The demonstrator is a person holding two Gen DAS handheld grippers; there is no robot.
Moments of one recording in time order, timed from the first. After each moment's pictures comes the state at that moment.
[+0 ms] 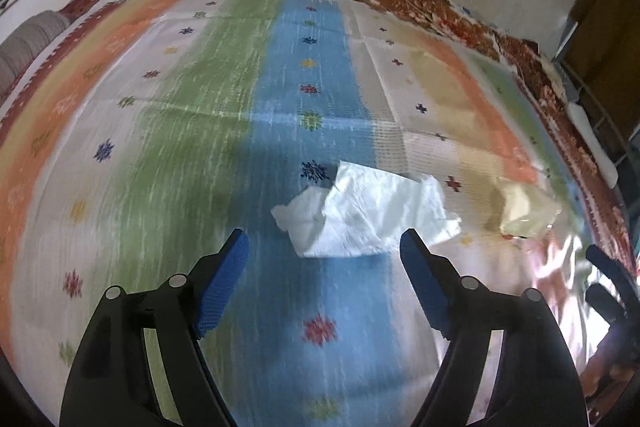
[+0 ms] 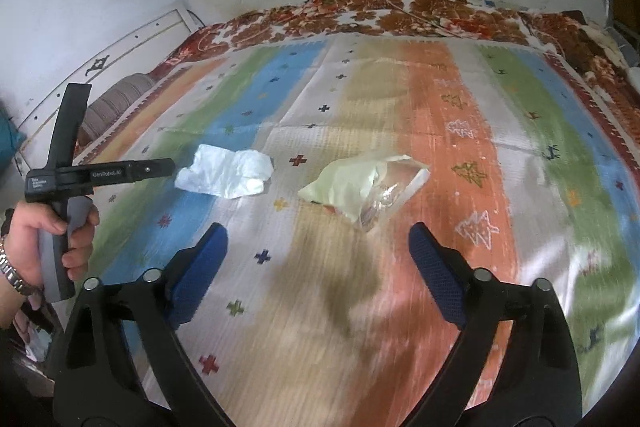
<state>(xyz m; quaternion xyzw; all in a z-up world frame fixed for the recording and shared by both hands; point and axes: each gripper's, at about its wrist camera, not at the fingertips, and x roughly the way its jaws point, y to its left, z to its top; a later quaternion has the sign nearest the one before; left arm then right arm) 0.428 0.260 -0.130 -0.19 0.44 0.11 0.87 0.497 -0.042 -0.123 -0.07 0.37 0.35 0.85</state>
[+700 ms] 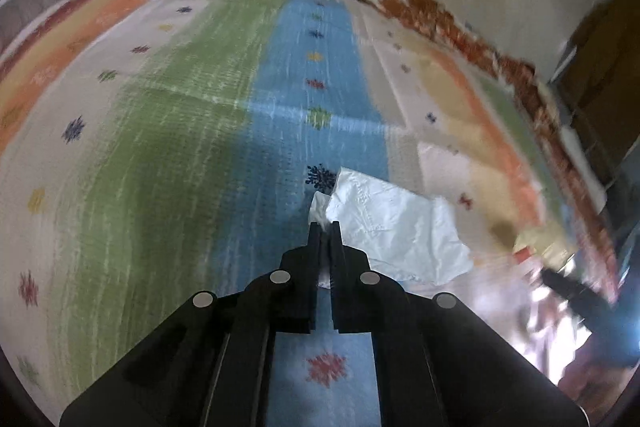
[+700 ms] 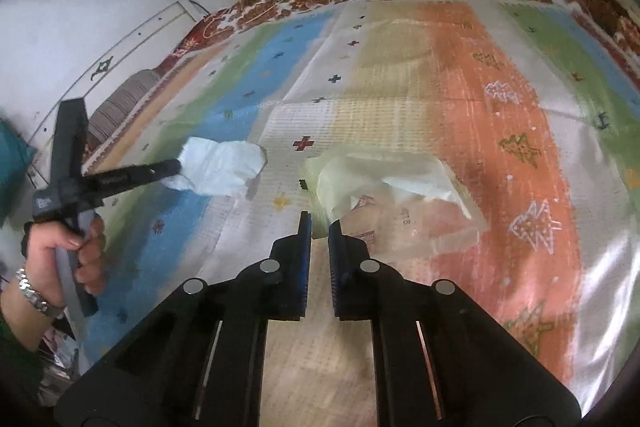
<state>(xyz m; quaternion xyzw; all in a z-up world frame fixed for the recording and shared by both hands) 0.425 0.277 -0.154 -0.26 0.40 0.10 0.87 0.527 -0.022 -0.163 -0.04 0.42 0.38 0.82</state>
